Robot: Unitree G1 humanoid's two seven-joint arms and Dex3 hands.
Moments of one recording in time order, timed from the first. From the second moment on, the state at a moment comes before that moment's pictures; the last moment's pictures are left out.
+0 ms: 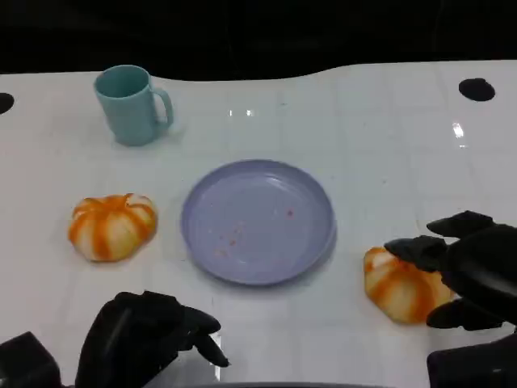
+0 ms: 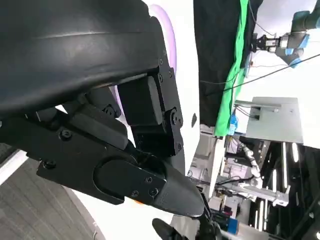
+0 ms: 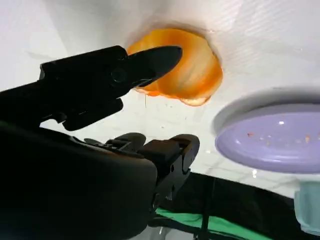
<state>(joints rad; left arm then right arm) 0.08 -0.04 0.06 0.28 -0.36 -0.31 -0.58 -0.09 -0.51 0.21 -0.08 -0.90 -0.18 0.22</state>
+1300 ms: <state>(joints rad) 0.10 -0.05 0.04 0.25 -0.35 -0.30 -0.57 -0.32 -0.41 0.40 0.21 -0.90 0.03 0.21</state>
